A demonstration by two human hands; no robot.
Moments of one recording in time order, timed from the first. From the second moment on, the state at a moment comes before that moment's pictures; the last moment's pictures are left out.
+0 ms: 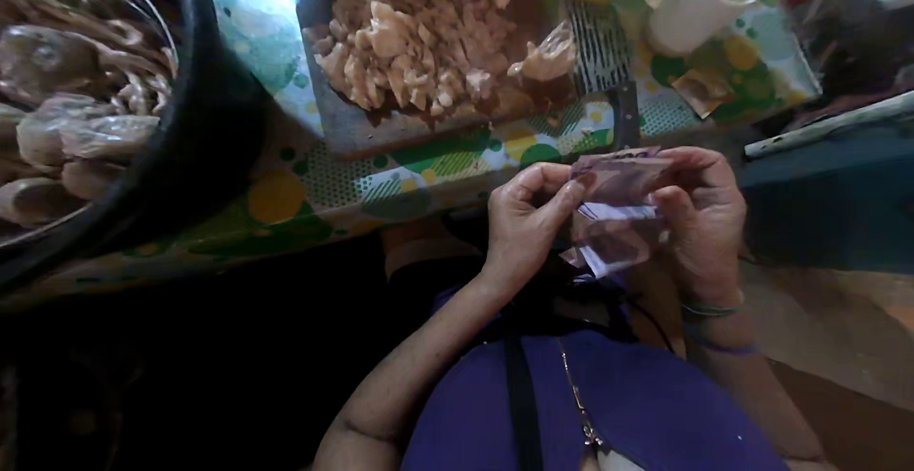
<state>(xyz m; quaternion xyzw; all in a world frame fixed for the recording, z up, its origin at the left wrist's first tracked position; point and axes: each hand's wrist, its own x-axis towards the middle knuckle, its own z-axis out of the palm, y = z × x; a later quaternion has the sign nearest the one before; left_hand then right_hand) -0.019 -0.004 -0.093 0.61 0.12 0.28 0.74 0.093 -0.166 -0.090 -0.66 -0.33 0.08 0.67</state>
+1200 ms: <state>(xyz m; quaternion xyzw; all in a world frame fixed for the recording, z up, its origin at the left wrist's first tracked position) -0.011 -0.005 -0.091 0.65 0.08 0.32 0.68 0.087 -0.160 -0.089 -0.65 -0.23 0.26 0.67</state>
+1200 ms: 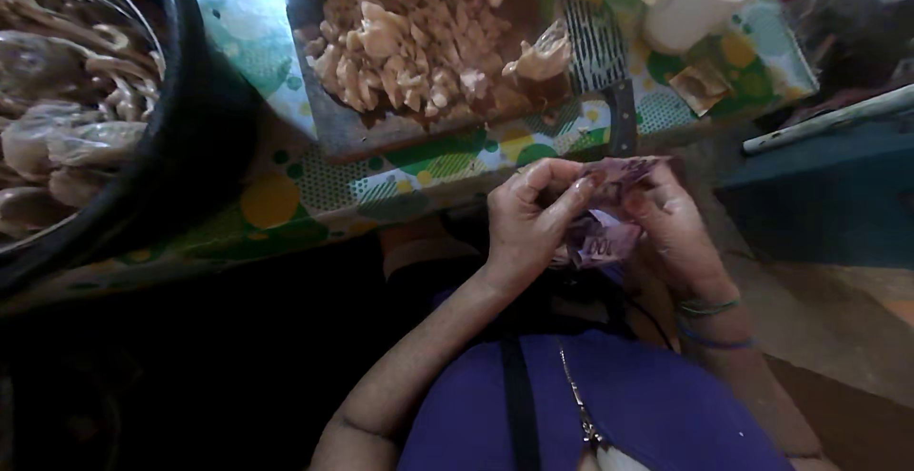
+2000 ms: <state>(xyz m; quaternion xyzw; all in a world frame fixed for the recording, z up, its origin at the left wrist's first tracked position) -0.037 0.058 -0.087 0.61 0.12 0.31 0.71 0.067 -0.215 -0.088 -0.67 -0.42 0.23 0.57</state>
